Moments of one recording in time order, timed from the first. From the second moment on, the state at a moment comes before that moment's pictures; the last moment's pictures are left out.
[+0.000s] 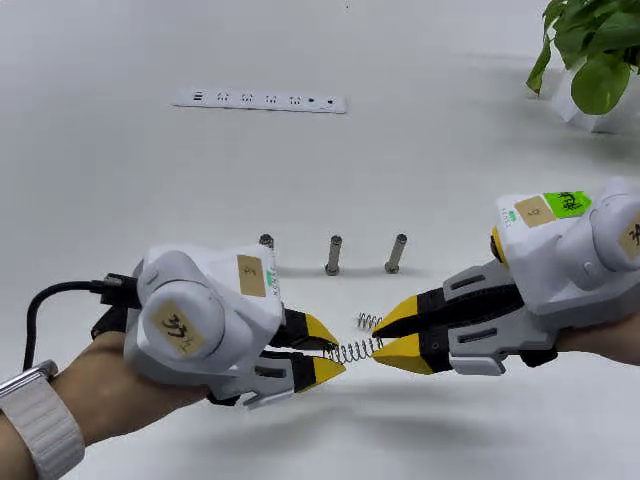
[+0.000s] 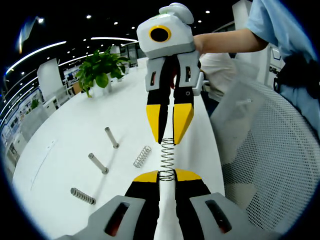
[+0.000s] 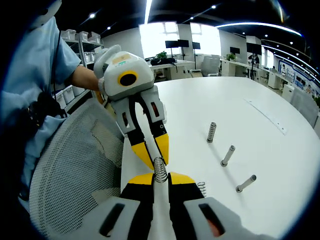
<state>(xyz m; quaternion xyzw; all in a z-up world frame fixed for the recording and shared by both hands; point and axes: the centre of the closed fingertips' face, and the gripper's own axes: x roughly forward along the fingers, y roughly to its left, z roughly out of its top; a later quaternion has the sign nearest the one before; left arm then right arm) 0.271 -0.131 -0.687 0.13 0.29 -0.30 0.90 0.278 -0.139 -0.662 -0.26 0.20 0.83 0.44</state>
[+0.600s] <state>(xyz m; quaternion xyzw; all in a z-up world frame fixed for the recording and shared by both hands) 0.276 -0.132 -0.691 0.10 0.30 -0.30 0.90 0.274 -0.131 -0.652 -0.34 0.16 0.82 0.42</state>
